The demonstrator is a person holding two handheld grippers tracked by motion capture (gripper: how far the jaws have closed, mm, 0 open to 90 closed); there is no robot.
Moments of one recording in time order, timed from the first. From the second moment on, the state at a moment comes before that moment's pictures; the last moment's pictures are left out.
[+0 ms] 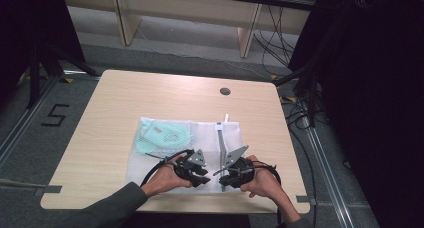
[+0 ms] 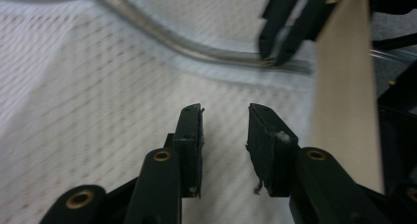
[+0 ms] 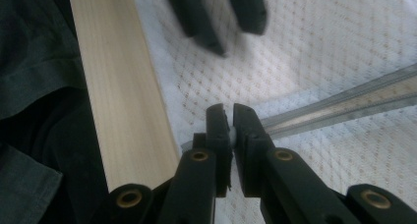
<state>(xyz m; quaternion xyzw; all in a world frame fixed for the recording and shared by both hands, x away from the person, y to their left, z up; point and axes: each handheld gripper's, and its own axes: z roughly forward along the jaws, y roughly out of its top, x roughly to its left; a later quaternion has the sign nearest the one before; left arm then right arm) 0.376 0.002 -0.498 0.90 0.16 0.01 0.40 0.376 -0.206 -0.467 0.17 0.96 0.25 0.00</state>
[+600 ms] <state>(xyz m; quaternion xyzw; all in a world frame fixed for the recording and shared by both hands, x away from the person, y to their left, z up) 0.344 -0.020 -0.502 0.91 0.13 0.06 0.40 0.378 -0.207 -0.460 0.18 0.95 0.26 0.01</state>
